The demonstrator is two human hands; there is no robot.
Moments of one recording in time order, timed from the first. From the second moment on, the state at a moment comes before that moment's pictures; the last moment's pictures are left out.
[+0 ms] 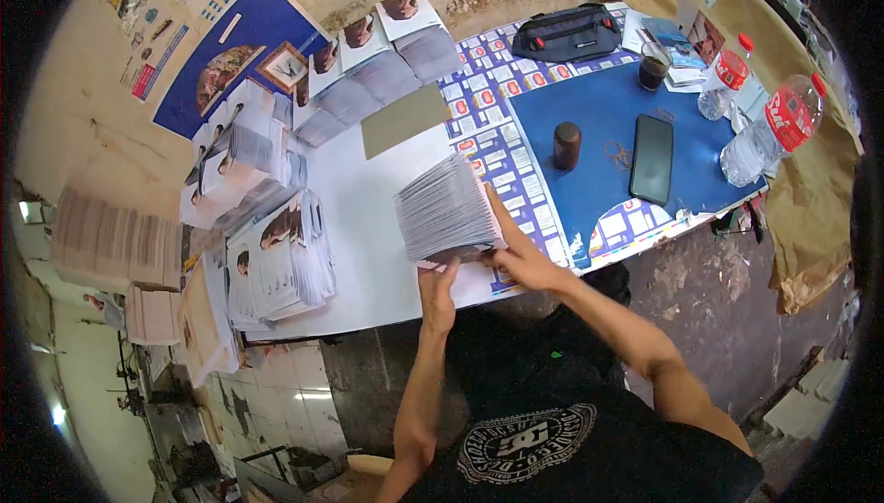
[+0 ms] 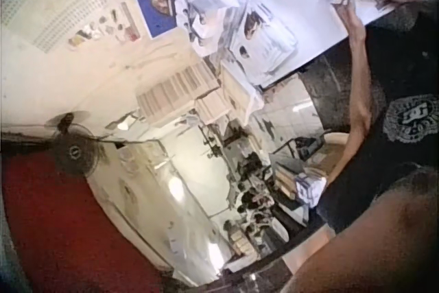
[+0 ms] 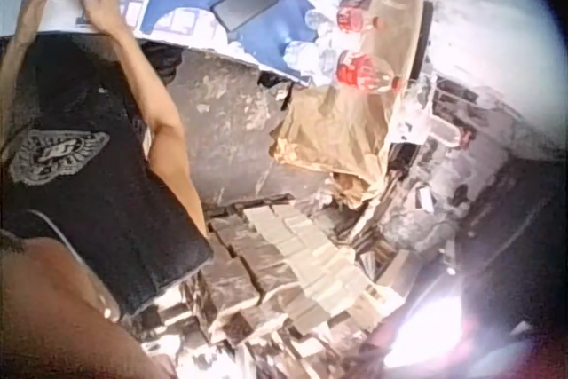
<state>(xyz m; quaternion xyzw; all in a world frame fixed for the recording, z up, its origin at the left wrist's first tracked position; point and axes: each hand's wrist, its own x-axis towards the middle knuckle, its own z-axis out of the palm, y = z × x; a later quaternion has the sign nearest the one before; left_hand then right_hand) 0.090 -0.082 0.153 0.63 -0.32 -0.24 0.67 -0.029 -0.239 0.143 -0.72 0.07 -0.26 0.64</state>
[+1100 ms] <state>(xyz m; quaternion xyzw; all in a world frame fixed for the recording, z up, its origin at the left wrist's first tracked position) 0.072 -0.087 0.115 0.69 -0.34 -0.03 0.63 -0.047 -0.235 0.127 -0.81 0.07 -0.23 0.53</state>
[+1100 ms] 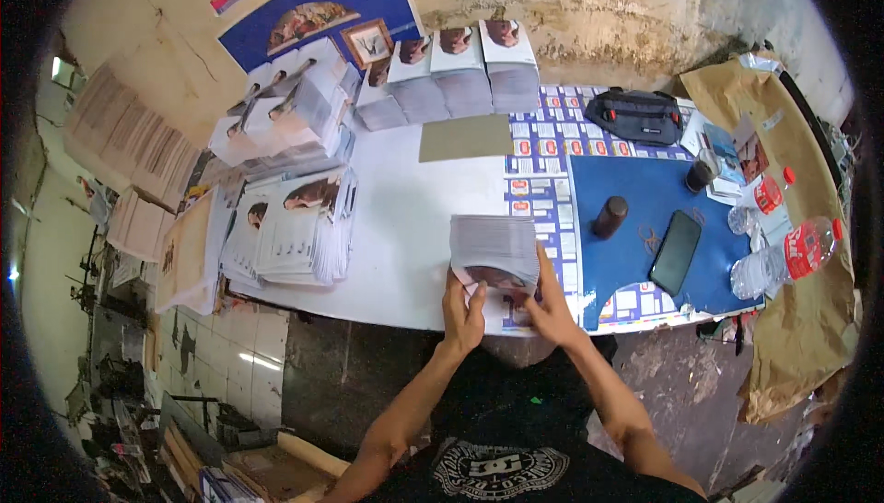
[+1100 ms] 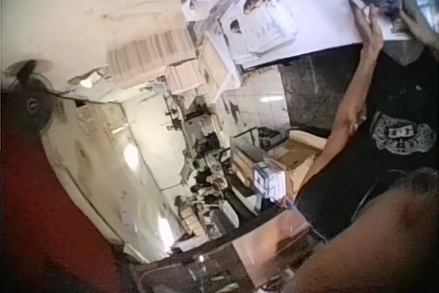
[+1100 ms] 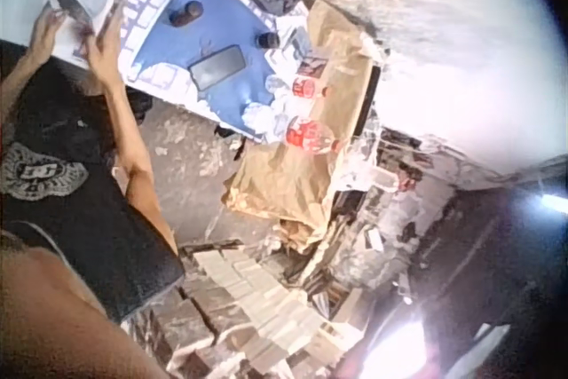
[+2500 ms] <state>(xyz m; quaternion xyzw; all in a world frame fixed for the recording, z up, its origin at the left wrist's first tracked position) 0.113 -0.086 0.089 0.49 -0.27 -0.29 0.78 -0.007 -0.213 0.145 -0.65 0.11 -0.38 0.64</state>
